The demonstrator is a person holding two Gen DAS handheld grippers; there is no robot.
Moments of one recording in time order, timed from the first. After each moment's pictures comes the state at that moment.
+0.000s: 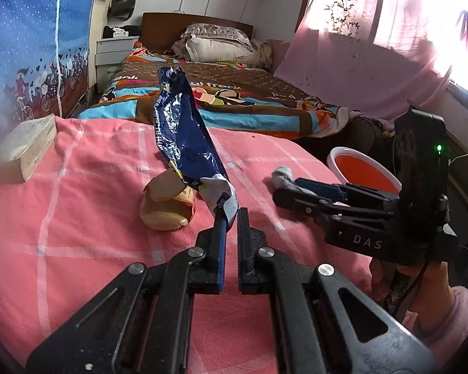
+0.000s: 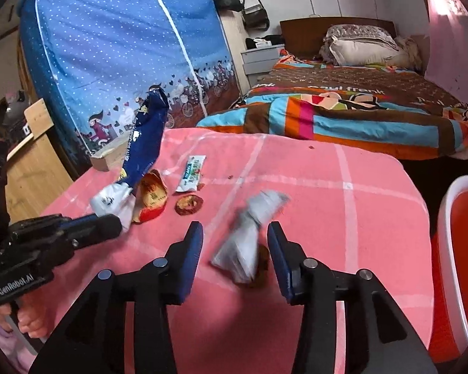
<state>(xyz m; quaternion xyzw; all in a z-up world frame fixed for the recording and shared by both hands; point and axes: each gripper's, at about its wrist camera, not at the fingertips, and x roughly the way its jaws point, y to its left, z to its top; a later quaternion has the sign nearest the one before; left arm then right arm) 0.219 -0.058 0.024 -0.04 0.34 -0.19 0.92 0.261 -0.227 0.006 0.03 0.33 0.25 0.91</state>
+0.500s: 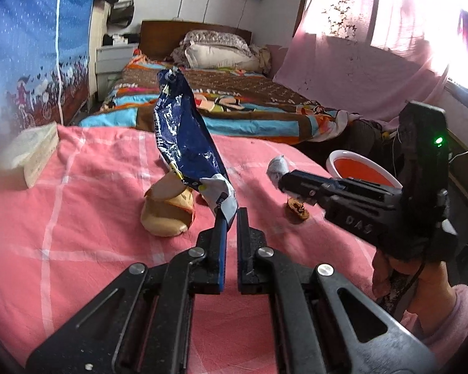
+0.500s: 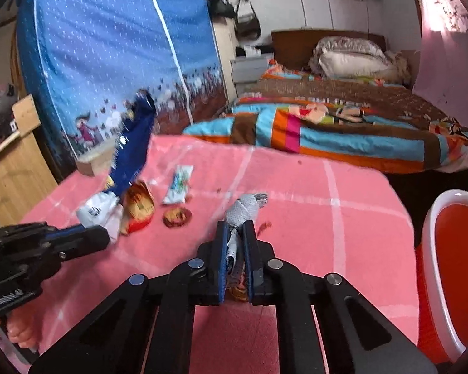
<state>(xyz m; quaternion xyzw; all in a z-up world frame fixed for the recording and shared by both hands) 0.210 -0.062 0.031 -0.03 0.31 -0.18 0.93 0.255 -0.234 0.018 0.02 0.29 0.22 0.93</state>
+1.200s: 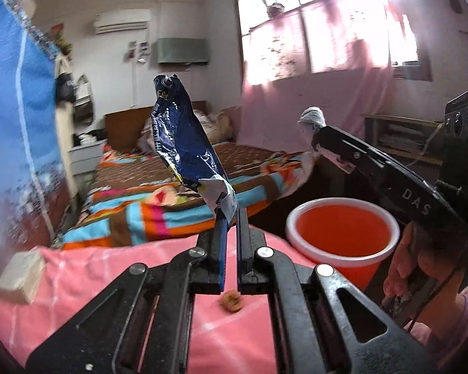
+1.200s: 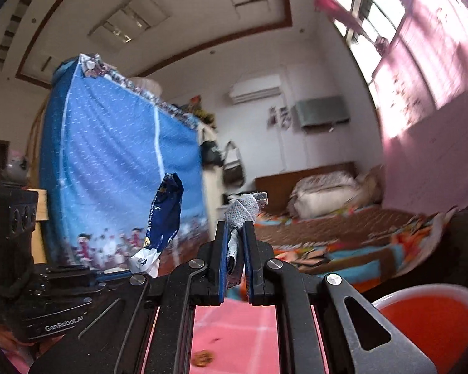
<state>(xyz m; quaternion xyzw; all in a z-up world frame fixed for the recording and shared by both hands) 0.187 -0.145 0.093 0.07 0.13 -0.25 0.96 0.165 -0.321 0.093 0.05 -0.05 0.14 0.99</state>
